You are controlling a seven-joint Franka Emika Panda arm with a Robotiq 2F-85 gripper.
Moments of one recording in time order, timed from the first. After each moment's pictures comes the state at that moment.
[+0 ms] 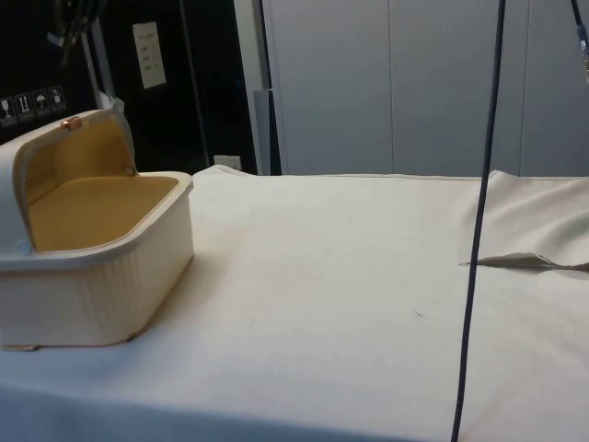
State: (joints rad) arm 0.25 0.28 -0.08 -1.70 0.03 2.53 0.01
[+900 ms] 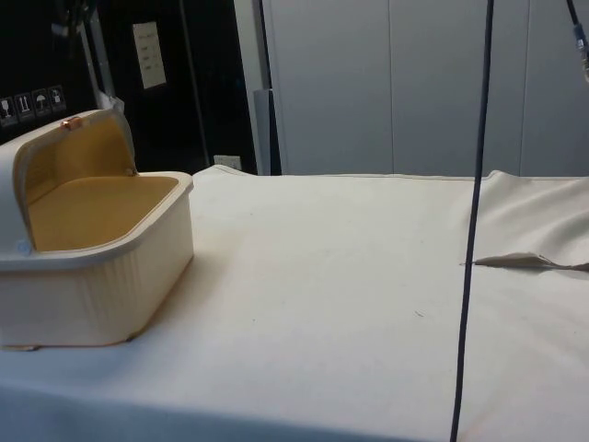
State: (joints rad) arm 0.25 0.33 -0.09 -1.53 0.03 2.24 0.01
